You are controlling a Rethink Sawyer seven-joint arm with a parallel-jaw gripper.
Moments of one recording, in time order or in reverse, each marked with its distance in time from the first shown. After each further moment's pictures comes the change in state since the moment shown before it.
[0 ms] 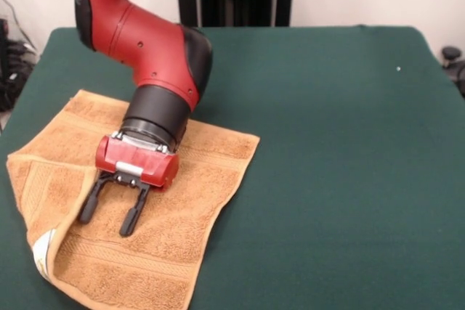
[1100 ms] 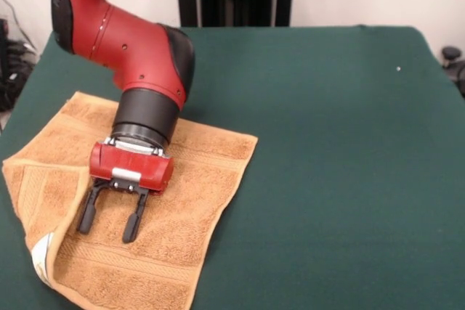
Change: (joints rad) arm -0.032 0.006 -0.018 -0.084 -0.168 0.025 0.000
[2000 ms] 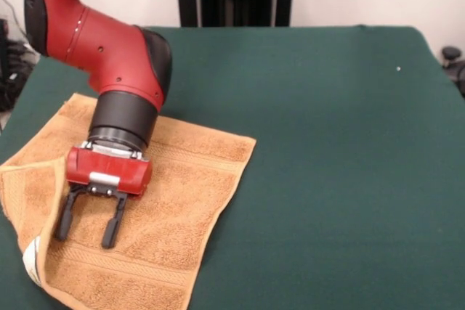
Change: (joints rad) arm -0.057 0.009 0.000 -0.078 -0.091 0.013 0.000
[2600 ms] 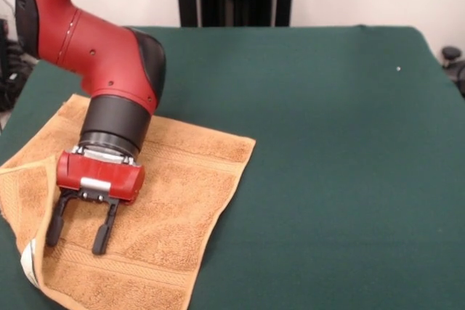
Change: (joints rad) arm -0.009 0.003 0.000 -0.033 -0.014 0.039 0.000
